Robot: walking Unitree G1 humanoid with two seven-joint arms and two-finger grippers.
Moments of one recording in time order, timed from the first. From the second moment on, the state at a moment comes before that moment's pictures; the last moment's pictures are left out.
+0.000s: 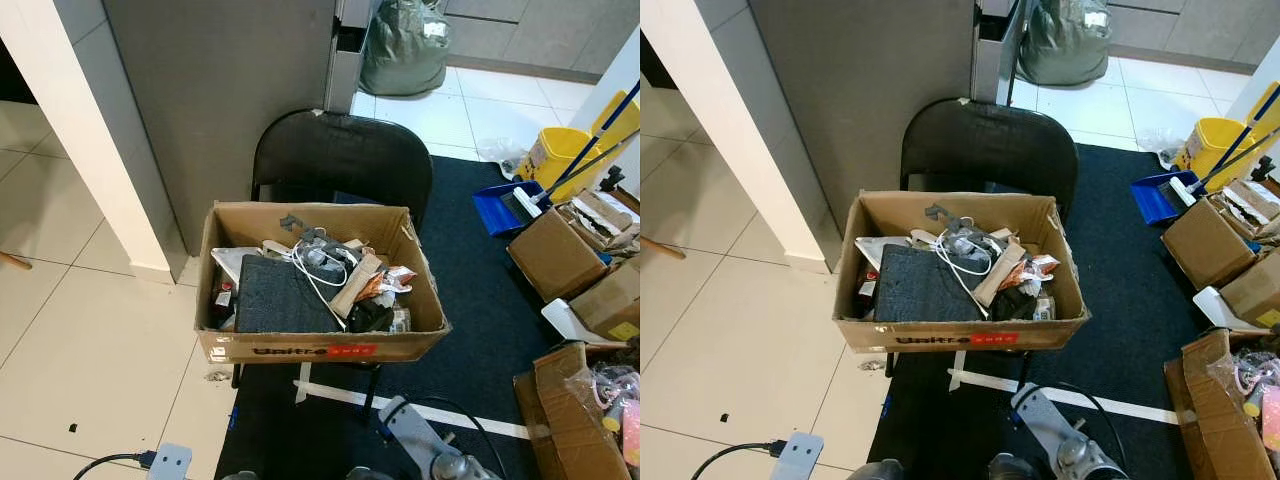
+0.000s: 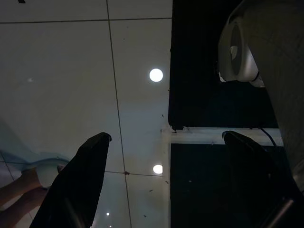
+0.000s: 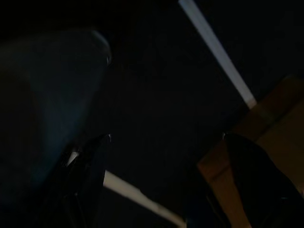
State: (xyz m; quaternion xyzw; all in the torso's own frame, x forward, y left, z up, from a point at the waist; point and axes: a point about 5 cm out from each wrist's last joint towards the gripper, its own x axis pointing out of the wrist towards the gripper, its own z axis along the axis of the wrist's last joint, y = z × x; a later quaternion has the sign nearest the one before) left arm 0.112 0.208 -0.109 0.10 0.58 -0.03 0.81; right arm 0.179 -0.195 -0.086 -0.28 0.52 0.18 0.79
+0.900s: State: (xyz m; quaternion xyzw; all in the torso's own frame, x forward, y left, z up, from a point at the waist) left arm 0.112 0.210 -0.108 0.11 0.58 -0.03 0.81; right arm 0.181 -0.183 -0.087 -0.28 0.51 0.18 0.80
